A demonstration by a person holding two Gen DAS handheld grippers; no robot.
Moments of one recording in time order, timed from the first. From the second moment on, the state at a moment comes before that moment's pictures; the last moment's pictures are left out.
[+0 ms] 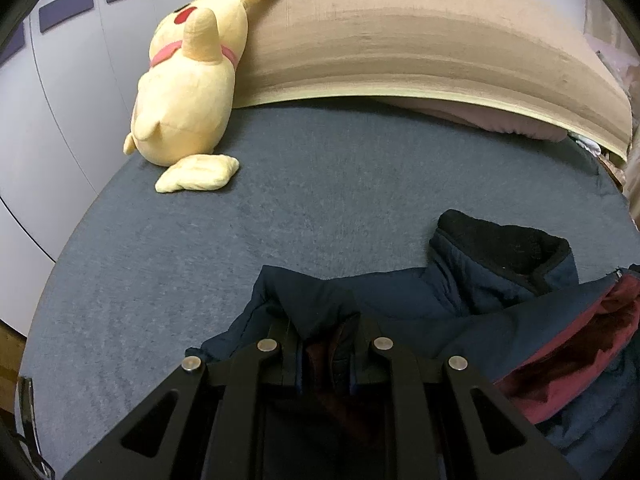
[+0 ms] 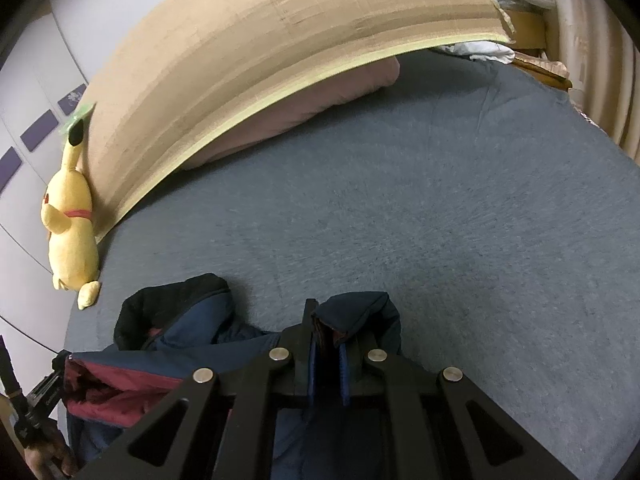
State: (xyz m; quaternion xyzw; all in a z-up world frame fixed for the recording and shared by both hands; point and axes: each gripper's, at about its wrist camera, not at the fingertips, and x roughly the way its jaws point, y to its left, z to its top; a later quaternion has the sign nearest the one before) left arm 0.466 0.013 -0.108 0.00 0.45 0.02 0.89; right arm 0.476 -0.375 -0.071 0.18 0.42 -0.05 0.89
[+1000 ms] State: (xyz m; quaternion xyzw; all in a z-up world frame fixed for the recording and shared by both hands) left arm 0.495 0.016 -0.138 -0.03 0.49 0.05 0.87; right arm 0.509 -0.377 -0.108 0.21 0.47 -0.04 0.85
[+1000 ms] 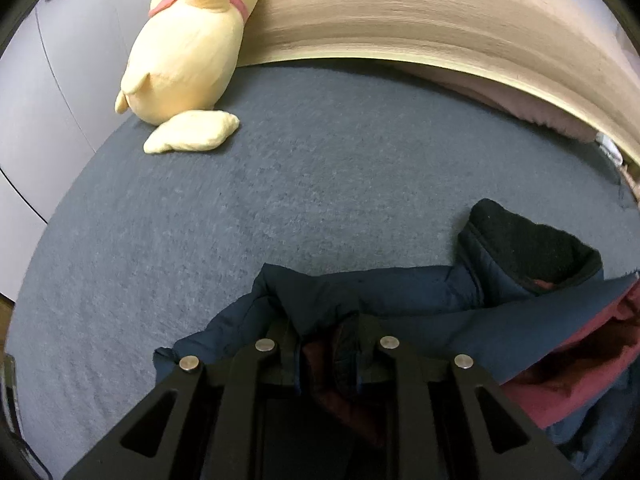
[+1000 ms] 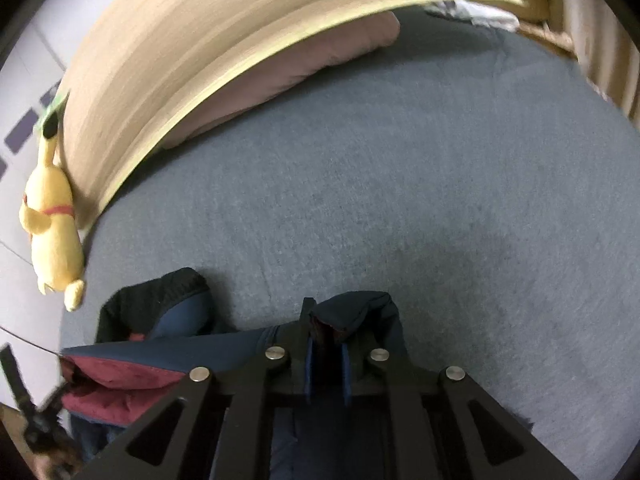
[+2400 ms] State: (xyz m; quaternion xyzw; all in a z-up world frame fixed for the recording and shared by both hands) left arm 0.511 0.056 -0.138 -0.04 0.46 -0.01 0.89; right arm 0.503 -0.383 -0.115 0.19 0.48 0.04 0.85
